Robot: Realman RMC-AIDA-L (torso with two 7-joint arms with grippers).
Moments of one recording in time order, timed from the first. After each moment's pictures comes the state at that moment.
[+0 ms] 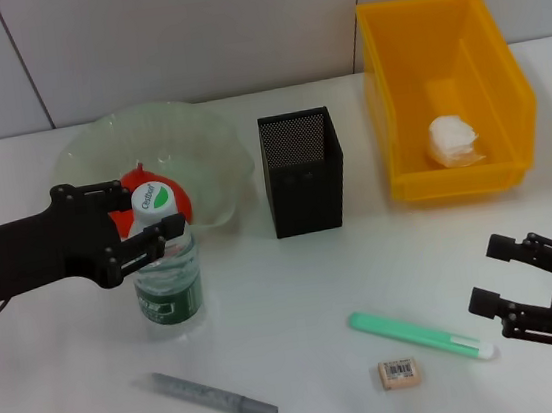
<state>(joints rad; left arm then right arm) -0.39 -2.07 1.07 1.02 1.75 1.38 -1.44 0.11 2.07 2.33 0.61 1.58 -1.67 1.12</state>
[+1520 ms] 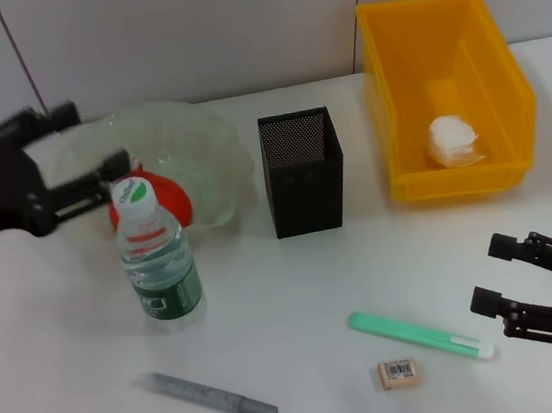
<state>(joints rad) -0.35 -2.07 0.92 0.98 1.53 1.47 -1.28 0.11 2.07 2.33 0.61 1.58 -1.67 1.12</state>
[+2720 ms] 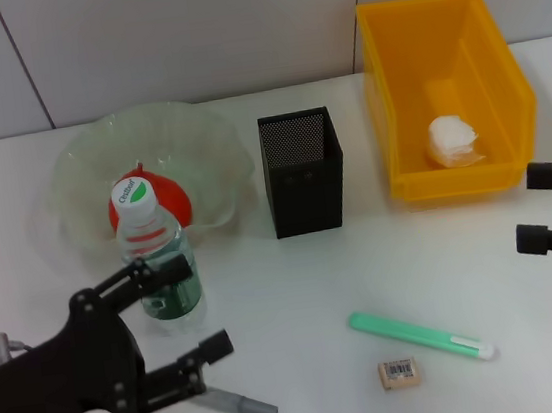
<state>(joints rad) -0.36 -2.06 0.96 0.48 1.53 1.79 -0.90 0.10 2.07 2.39 1.29 1.42 -1.79 1.65</state>
